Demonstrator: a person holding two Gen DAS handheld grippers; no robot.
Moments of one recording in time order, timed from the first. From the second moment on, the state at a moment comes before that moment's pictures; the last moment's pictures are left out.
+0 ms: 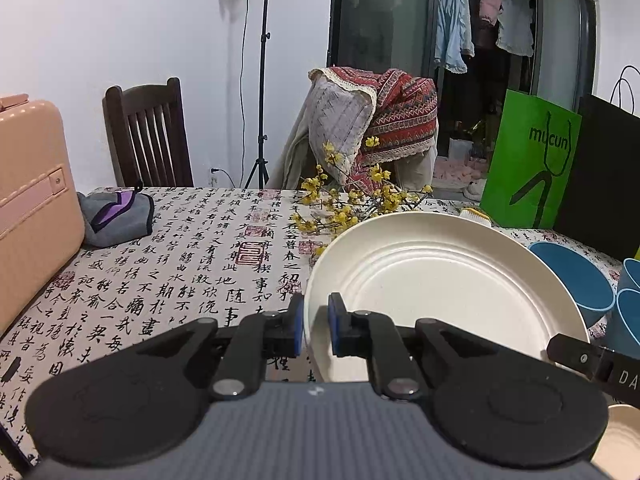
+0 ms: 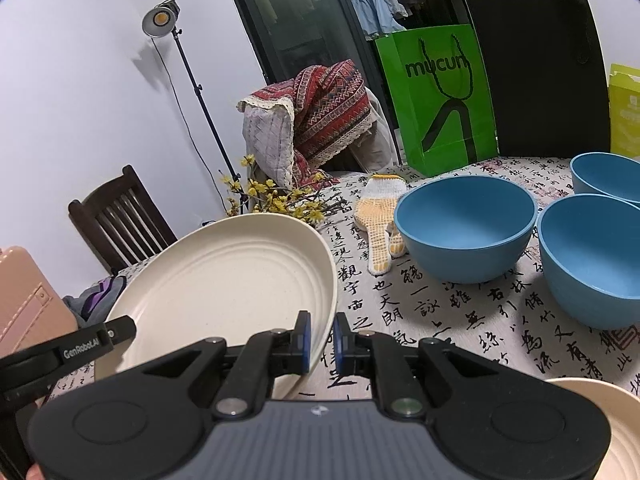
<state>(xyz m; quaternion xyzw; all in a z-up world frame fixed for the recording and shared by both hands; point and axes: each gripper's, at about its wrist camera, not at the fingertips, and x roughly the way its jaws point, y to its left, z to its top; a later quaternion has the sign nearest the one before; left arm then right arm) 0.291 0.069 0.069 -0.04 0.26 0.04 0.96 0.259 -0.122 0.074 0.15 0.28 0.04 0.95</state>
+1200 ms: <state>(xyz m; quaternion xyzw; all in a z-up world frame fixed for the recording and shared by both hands) 0.235 0.051 0.080 -0.04 0.25 0.04 0.97 0.211 -0.144 0.082 0.16 0.26 0.04 0.95</state>
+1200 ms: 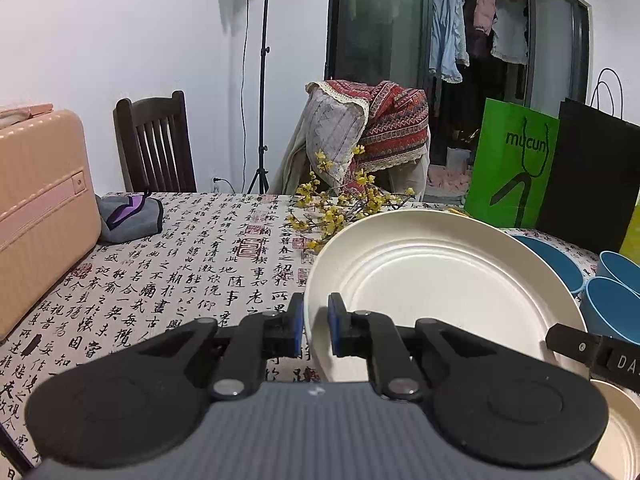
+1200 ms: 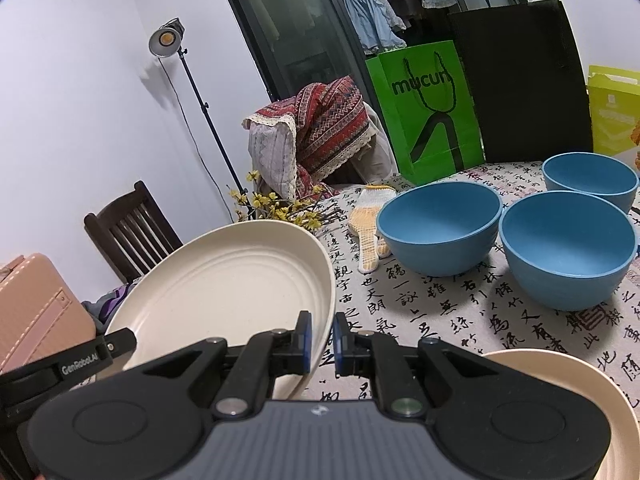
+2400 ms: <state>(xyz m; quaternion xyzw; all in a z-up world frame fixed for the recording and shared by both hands) 0.185 0.015 0.083 -0.03 0.23 0.03 0.97 0.166 -0.185 0.081 0.18 0.24 0.04 0.95</state>
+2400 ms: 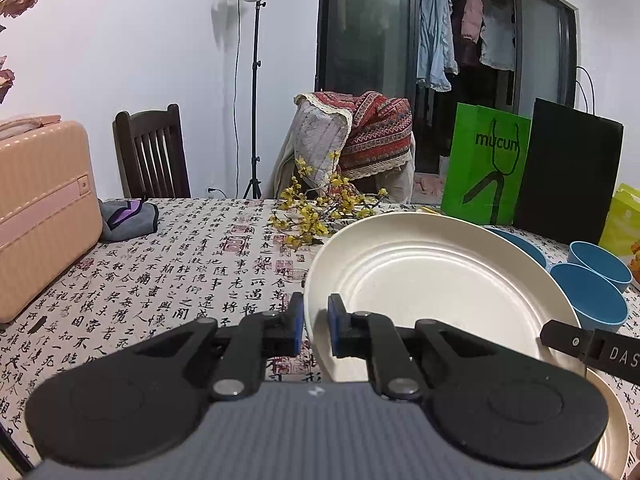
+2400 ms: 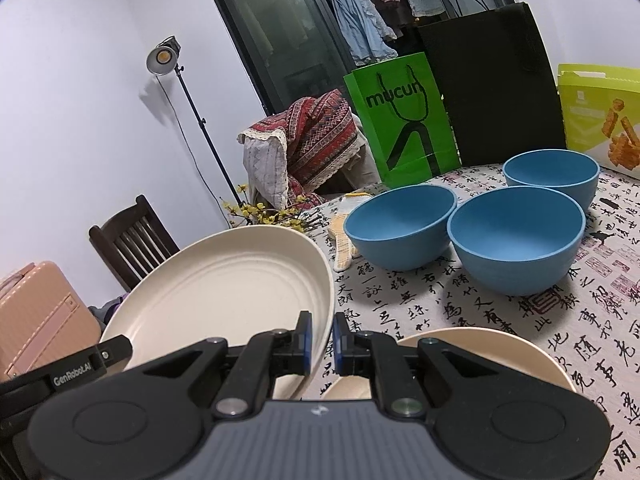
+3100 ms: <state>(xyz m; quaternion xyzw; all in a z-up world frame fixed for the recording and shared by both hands) 0.166 0.004 0.072 -0.06 0.23 0.01 0.97 0.143 -0.205 0.079 0.18 0.22 0.04 0.96</state>
